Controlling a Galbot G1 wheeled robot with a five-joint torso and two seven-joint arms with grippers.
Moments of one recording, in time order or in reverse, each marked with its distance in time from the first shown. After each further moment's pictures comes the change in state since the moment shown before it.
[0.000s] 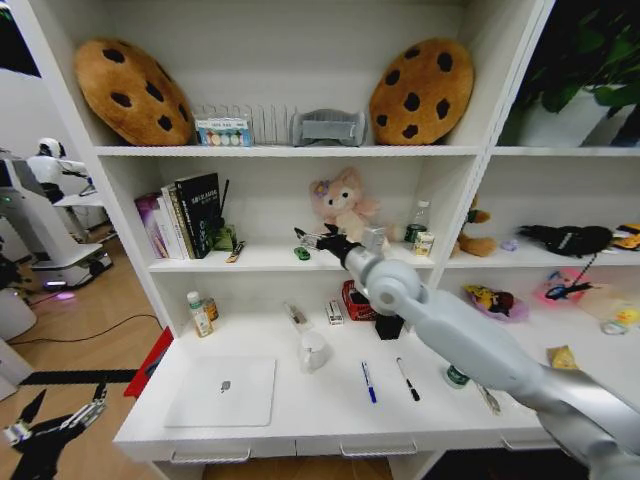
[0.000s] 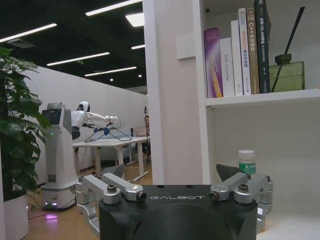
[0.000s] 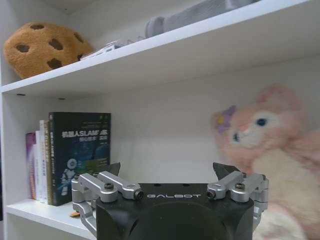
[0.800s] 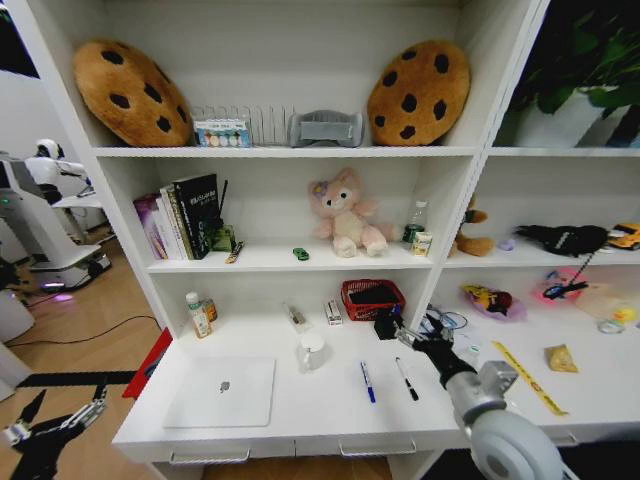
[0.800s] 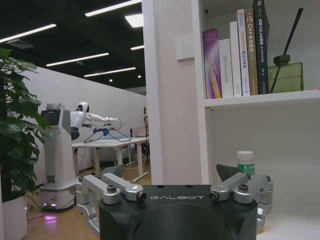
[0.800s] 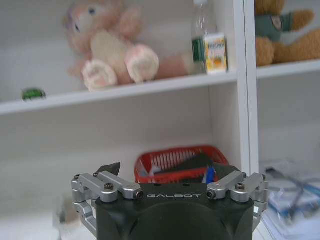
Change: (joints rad) left arm 0.000 0.000 0.000 0.000 0.000 0.000 0.000; right arm -1.230 0.181 0.731 0.170 -0.408 0.072 -0.068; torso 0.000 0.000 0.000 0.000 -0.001
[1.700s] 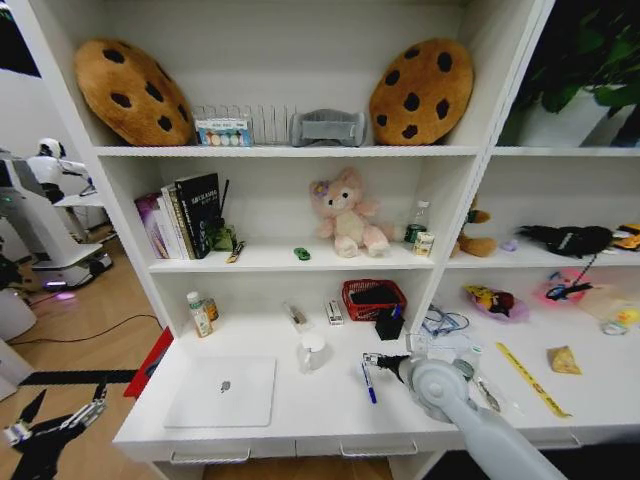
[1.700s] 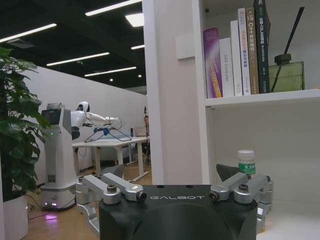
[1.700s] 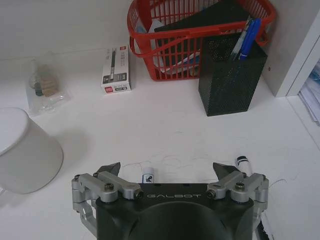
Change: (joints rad) left arm 0.000 0.000 0.000 0.000 0.000 0.000 0.000; right arm 0.569 -0.042 -0.433 -0.328 0.536 -0.530 0.417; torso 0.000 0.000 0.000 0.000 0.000
